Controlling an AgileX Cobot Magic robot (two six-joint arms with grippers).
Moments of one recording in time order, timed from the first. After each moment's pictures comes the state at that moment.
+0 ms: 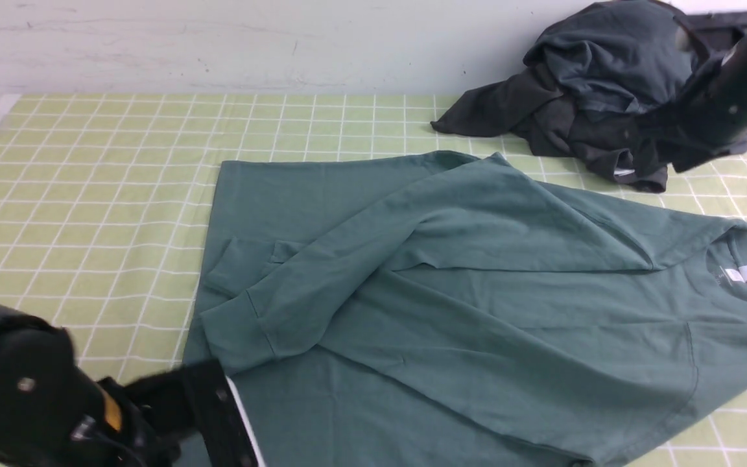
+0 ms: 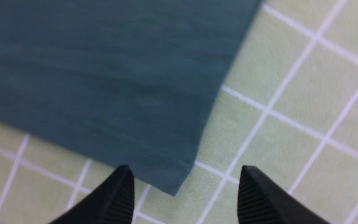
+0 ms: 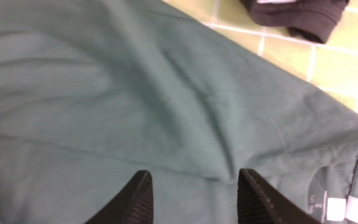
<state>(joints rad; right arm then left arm) 0.06 1.87 -1.73 0.14 1.13 -0.13 -0.49 1.32 -0.63 -0.10 0.83 0.77</state>
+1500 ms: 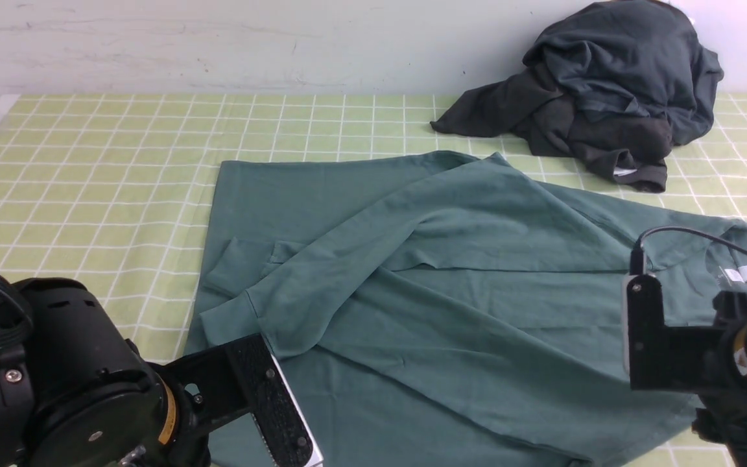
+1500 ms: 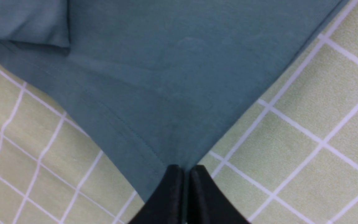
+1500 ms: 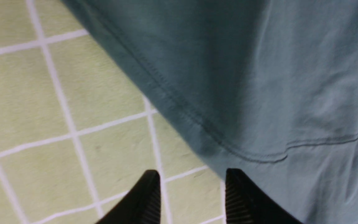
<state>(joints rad) 0.34 1.44 -0.71 -0.36 0.78 -0.74 -0.72 1.30 -0.73 0.25 0.89 0.18</state>
